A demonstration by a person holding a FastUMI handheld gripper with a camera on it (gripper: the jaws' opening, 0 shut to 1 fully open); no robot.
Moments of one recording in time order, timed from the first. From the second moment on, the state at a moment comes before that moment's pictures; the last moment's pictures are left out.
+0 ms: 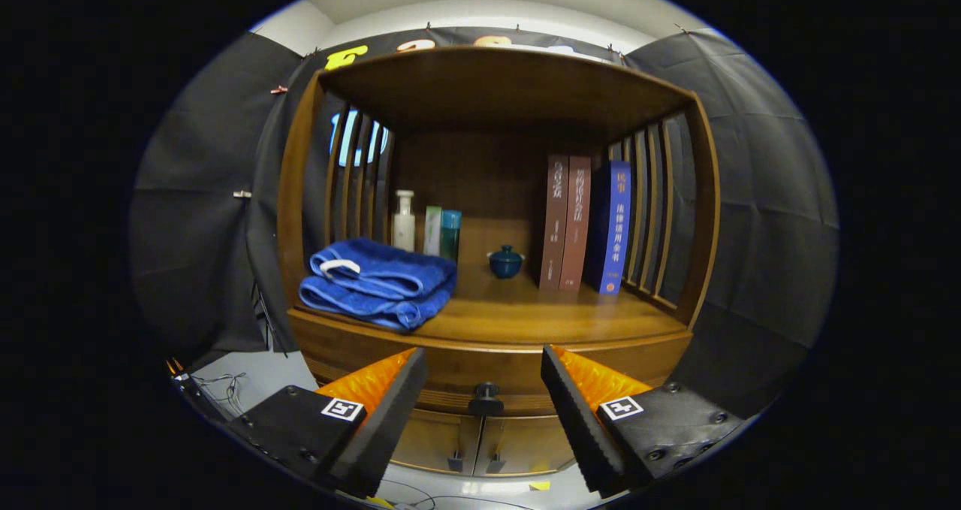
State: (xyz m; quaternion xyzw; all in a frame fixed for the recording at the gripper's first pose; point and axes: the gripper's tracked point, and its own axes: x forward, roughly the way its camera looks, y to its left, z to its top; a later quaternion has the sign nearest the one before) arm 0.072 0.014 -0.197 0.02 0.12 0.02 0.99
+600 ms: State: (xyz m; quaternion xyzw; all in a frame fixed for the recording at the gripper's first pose) arm 0.119 0.015 -0.308 0.04 0.21 0.01 0.98
